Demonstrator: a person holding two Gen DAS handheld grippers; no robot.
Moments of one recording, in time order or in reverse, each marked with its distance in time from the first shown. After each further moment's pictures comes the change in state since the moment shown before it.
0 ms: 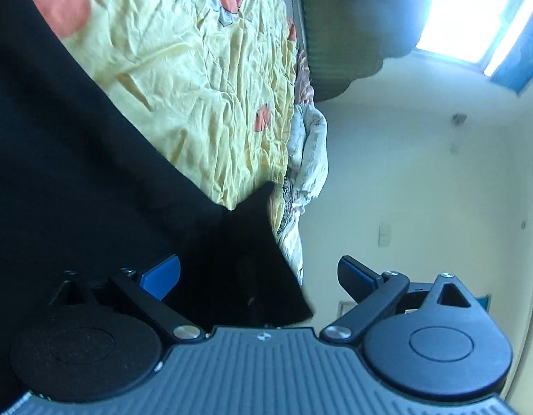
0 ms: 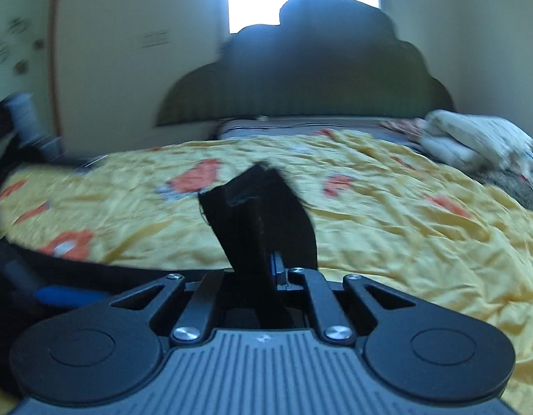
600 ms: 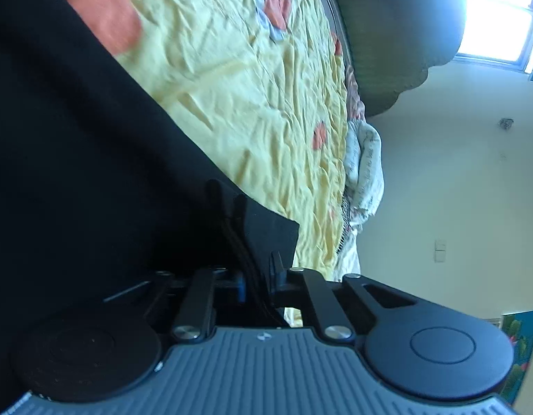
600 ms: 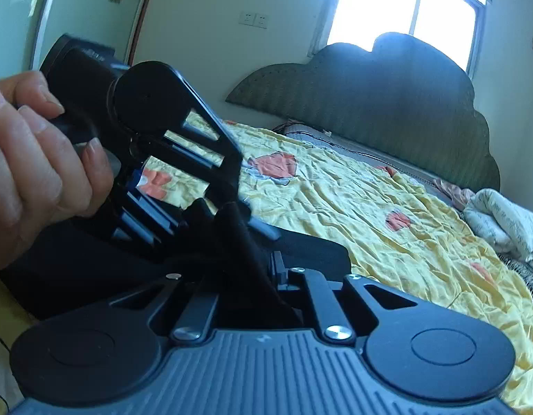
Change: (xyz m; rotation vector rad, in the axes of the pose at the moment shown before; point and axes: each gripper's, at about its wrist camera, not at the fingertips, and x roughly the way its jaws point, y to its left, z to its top) left arm 0.004 0.009 0.006 0.044 -0.075 0.216; right arm -0.019 0.077 -0.028 -0.364 -0.005 0.069
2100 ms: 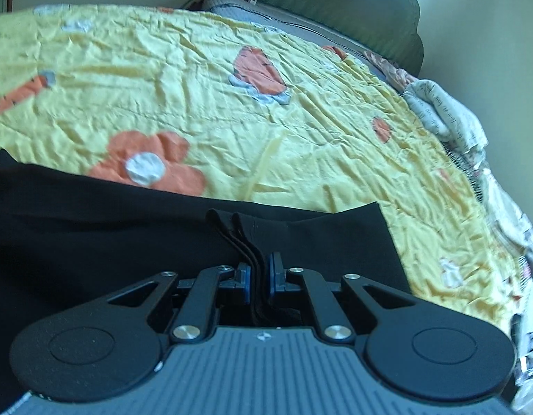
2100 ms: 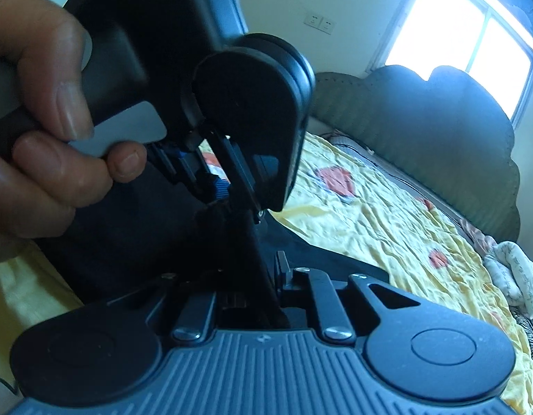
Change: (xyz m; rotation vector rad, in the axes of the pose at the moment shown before) left arm -0.066 -0.044 -0.043 0.676 -0.243 0.543; right arm 0.000 0.084 0.014 -0.202 0.004 0.069
